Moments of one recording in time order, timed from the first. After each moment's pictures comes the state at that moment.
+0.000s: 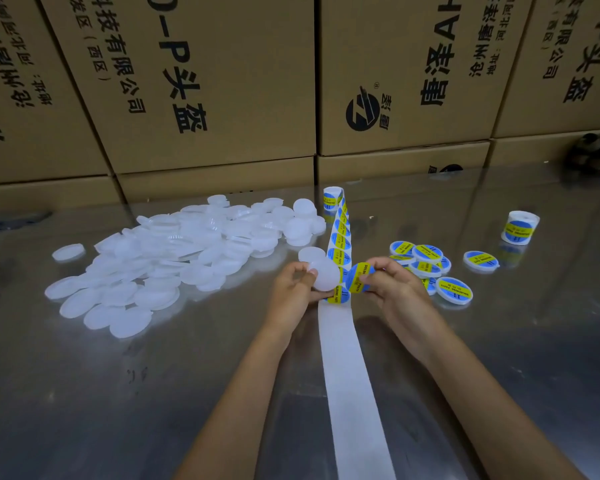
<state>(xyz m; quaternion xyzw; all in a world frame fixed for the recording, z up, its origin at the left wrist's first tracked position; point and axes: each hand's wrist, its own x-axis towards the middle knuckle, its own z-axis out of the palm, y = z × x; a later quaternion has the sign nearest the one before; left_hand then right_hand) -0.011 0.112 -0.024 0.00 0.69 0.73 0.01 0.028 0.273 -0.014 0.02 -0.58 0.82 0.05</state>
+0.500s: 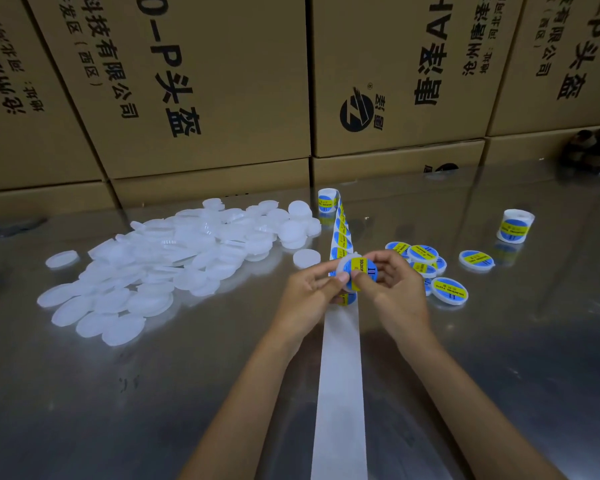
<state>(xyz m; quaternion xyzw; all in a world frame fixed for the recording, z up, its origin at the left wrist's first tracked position) 0.008 0.129 -0.009 0.16 0.68 0.72 0.05 0.024 0.264 -0.016 0.01 -0.69 0.67 0.27</state>
